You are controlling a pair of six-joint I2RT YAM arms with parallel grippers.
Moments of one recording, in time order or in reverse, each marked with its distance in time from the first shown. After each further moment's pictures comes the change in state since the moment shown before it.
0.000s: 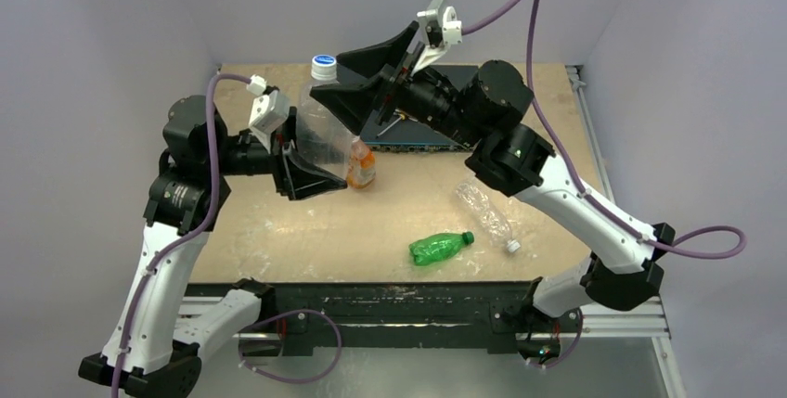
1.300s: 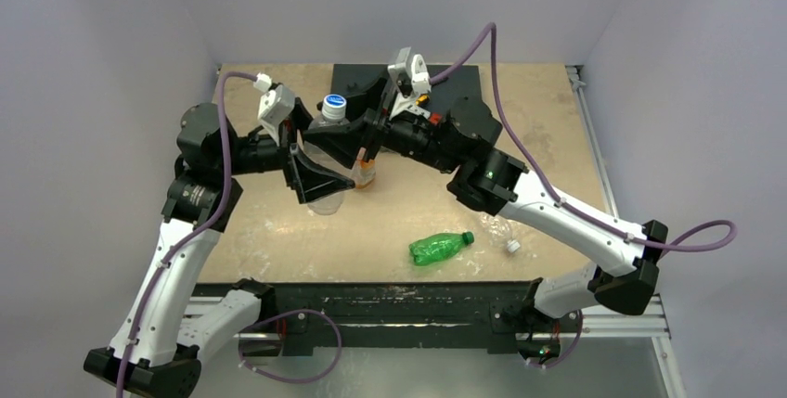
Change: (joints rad) left arm 0.002 -0.018 -0.146 0.206 -0.067 -0.150; right arm 0.032 -0.035 -0.249 0.167 -0.115 -0.040
